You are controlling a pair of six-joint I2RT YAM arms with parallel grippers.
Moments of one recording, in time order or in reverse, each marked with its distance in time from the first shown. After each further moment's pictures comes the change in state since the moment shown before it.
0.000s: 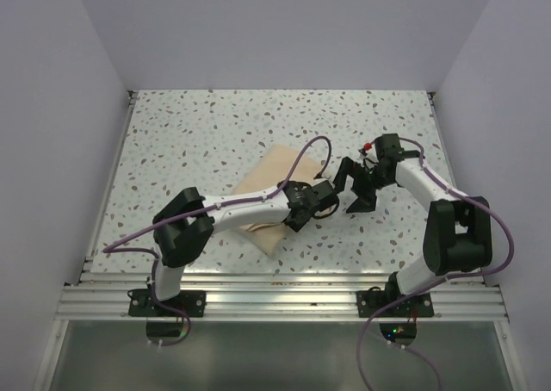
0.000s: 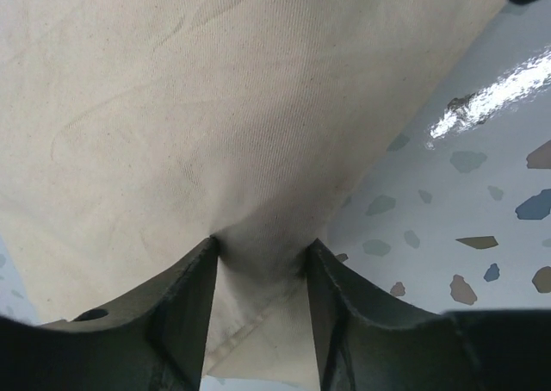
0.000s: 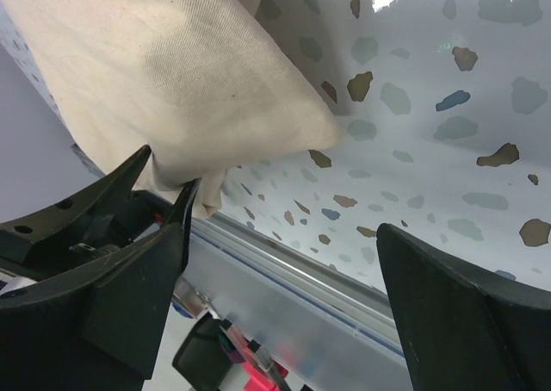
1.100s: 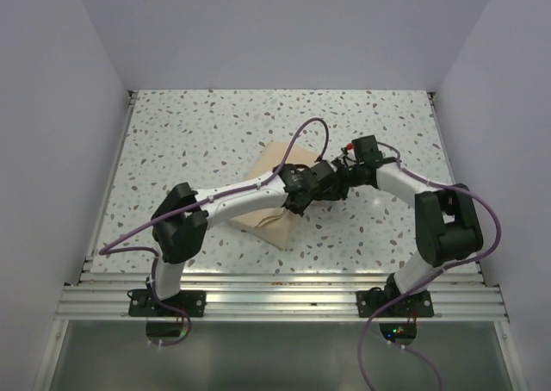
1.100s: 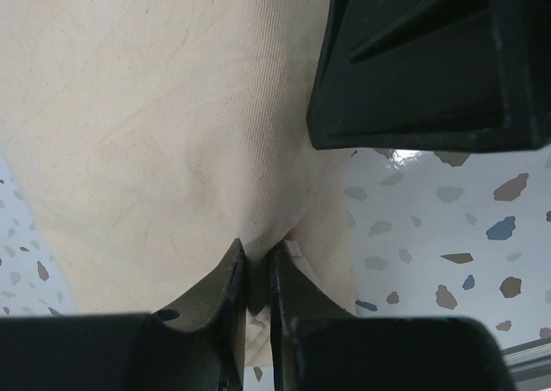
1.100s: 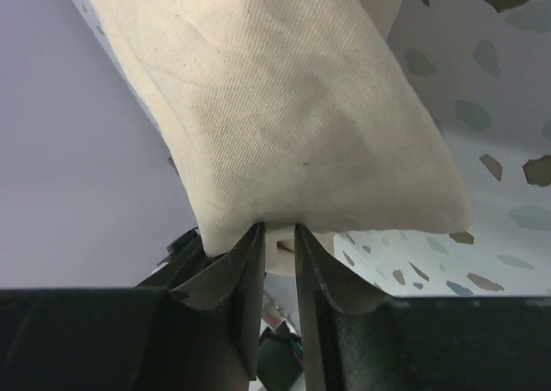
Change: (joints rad) left arm 0.060 0.011 0.127 -0.045 0.058 0.038; right arm 0.148 0.082 -0.058 0.381 -0.096 0.400
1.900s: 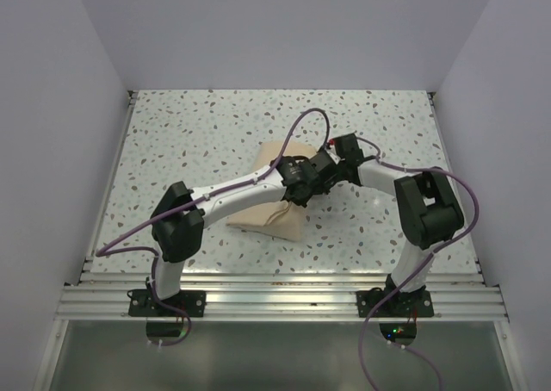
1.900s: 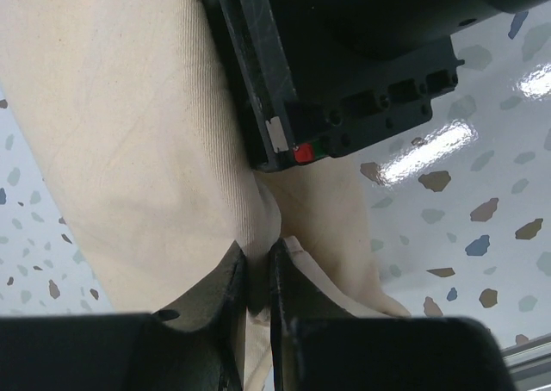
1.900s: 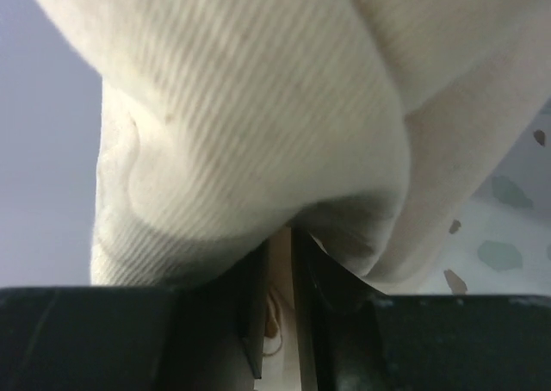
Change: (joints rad) left arm 0.018 0.000 0.074 0.003 0.010 0.026; right arm 0.102 0.169 0.058 0.258 0.023 0.097
